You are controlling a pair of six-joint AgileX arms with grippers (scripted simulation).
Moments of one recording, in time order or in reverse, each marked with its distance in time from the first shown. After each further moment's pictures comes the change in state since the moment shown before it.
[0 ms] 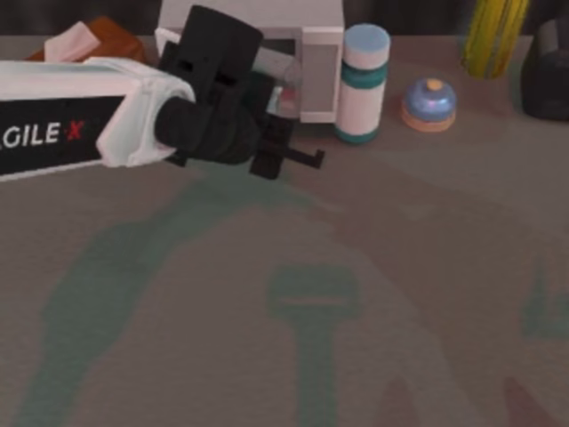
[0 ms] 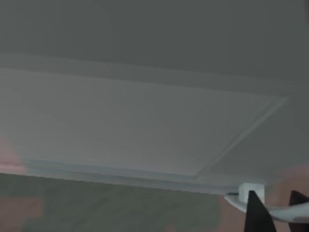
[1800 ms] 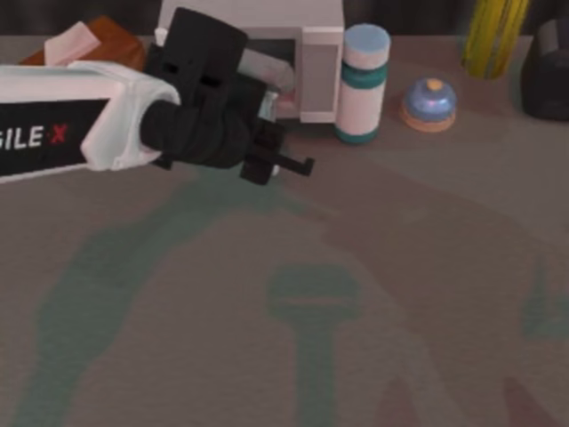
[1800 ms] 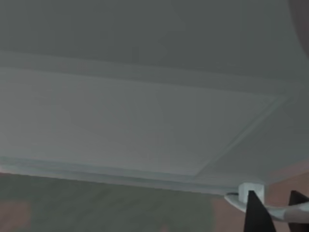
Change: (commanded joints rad) left arm 0.022 -0.028 -0.037 0.008 0.051 0.059; right arm 0.000 0.000 0.000 0.000 0.000 0.000
